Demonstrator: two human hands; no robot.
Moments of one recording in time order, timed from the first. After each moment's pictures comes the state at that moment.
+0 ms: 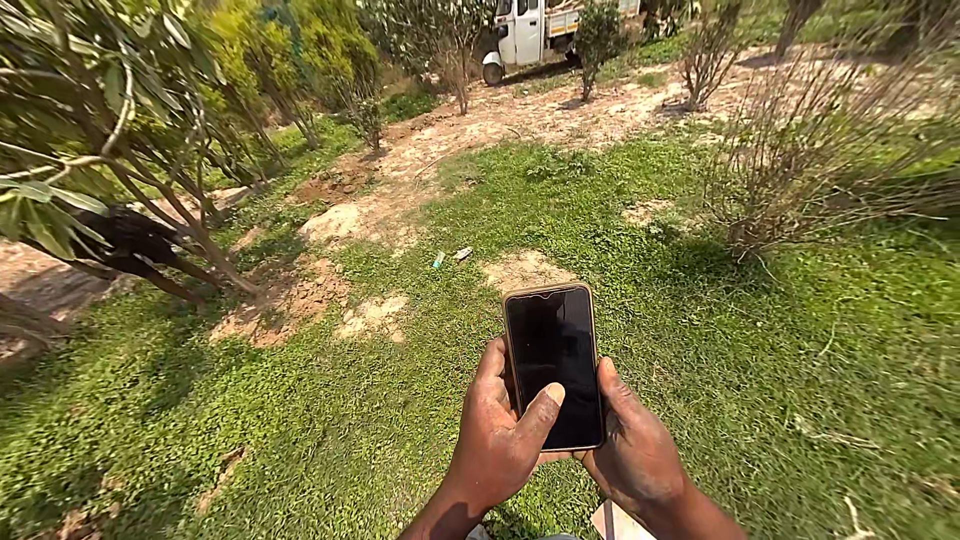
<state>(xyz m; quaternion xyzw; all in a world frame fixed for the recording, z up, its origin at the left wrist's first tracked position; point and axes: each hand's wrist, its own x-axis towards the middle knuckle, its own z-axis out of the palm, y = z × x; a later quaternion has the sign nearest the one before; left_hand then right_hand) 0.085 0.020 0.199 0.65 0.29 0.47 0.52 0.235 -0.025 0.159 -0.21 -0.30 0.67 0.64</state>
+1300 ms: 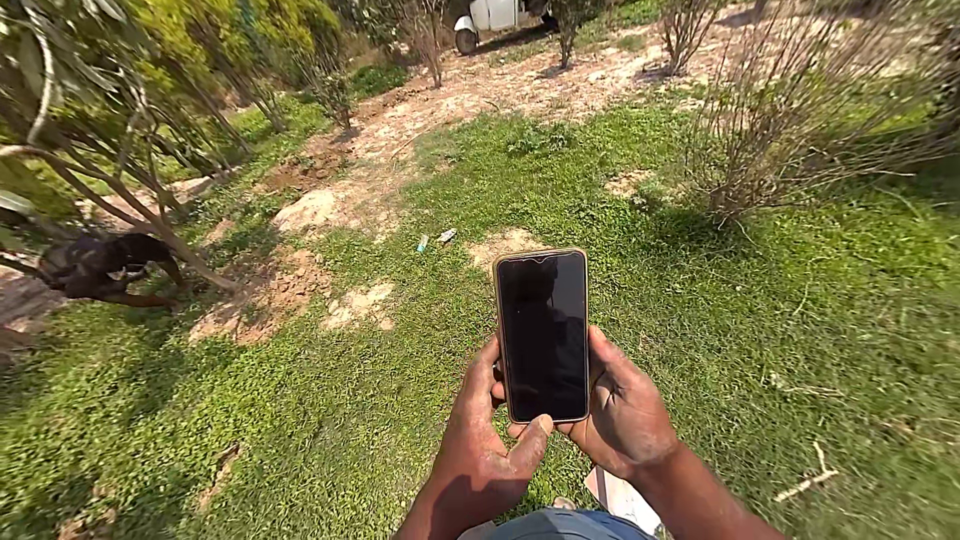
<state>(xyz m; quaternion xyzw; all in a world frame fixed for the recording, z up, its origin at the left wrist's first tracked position) 0.060 0.007 0.172 0.72 0.36 0.38 0.46 0.238 -0.025 0.162 -0.17 -0.26 0.72 0.62</state>
